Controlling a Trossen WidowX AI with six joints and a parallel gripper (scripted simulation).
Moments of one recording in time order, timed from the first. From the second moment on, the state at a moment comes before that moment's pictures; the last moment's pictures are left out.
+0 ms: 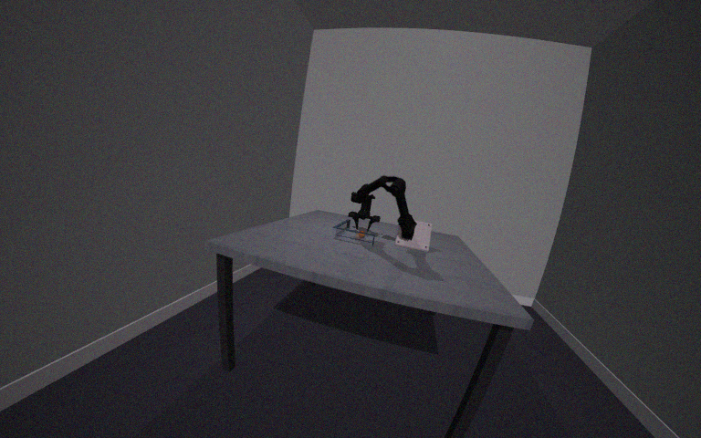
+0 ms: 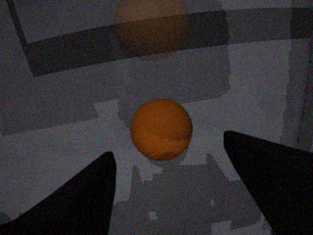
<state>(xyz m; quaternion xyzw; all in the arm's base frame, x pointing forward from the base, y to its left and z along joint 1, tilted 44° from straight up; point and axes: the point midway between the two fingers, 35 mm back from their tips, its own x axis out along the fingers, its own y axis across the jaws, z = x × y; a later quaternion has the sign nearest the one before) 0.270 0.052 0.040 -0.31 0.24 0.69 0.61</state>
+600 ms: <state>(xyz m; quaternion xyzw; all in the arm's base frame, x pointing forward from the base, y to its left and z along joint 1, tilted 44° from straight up) 0.267 0.070 0.021 -0.31 0.24 0.69 0.61</state>
